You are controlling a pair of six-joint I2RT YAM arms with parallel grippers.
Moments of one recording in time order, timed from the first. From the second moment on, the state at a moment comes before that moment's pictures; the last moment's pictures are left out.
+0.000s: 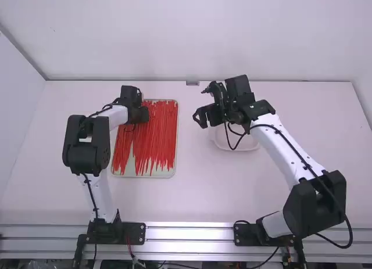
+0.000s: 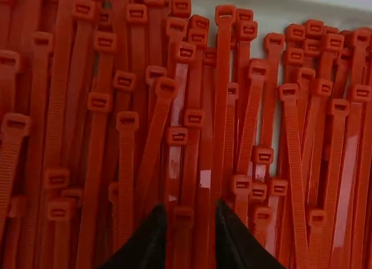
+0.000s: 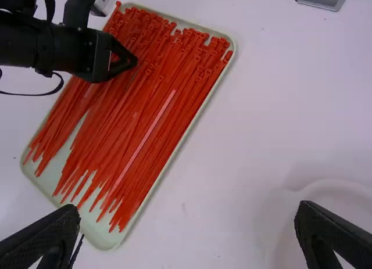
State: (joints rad) left arm 0.00 2.06 1.29 -0.27 0.09 -0.16; right arm 0.36 1.57 1.30 -0.62 -0.40 0.00
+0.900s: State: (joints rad) left arm 0.00 2.06 1.29 -0.27 0.07 -0.09; right arm 0.36 1.57 1.30 -0.62 -0.40 0.00
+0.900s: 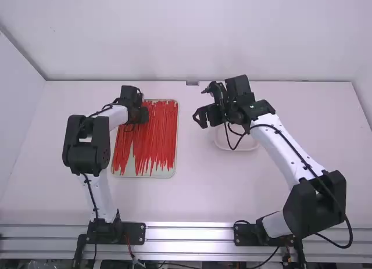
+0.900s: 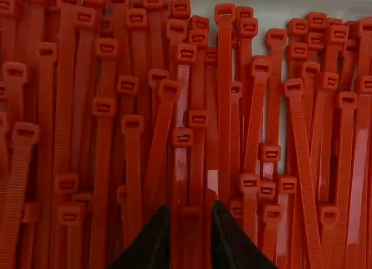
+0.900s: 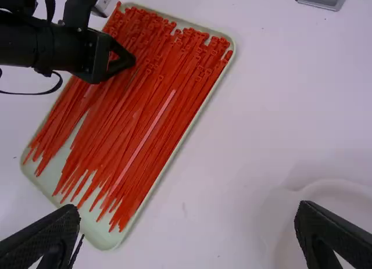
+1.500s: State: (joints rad) left arm 0.00 2.06 1.29 -0.26 0.07 -0.09; right arm 0.36 1.57 1.30 -0.62 -0.40 0.00
